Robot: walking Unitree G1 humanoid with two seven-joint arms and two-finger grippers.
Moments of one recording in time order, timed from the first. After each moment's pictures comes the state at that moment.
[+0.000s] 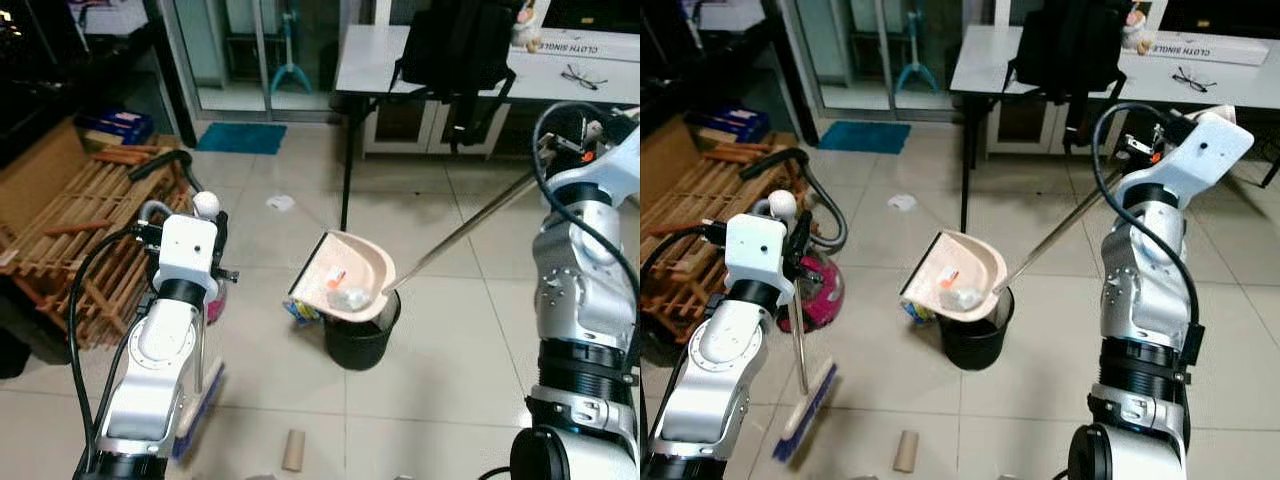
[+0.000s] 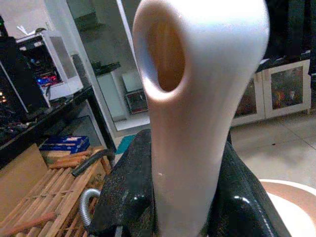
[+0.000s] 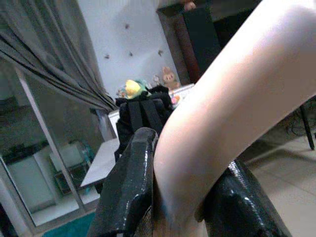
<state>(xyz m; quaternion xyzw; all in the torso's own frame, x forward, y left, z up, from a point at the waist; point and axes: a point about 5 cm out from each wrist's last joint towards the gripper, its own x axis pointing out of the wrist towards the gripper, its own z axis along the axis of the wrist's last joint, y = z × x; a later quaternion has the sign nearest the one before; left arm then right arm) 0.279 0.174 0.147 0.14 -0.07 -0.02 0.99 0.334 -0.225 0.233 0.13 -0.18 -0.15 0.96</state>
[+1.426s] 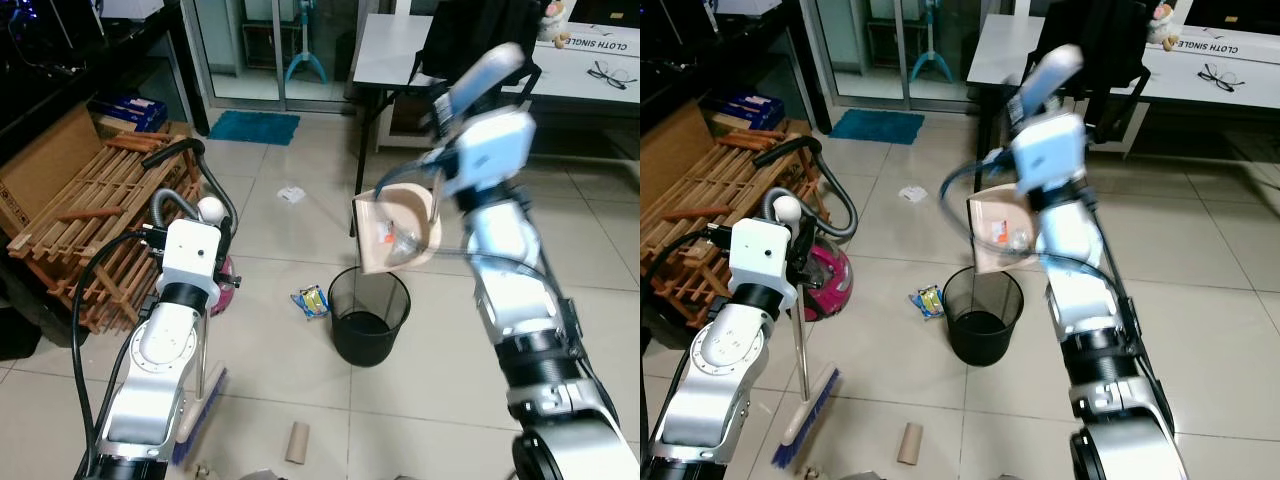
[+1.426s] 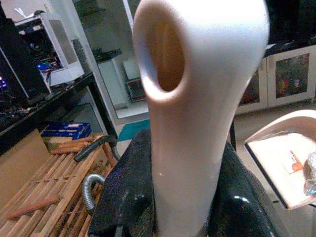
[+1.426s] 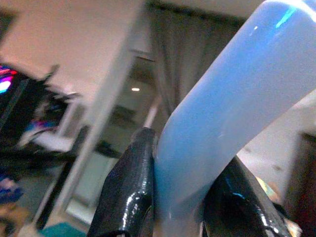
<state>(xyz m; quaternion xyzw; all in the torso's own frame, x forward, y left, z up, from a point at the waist) 0.277 0.171 0.143 0.14 -0.06 -0.03 0.99 0.334 -0.121 0.232 -0.18 -0.35 0.11 0.91</state>
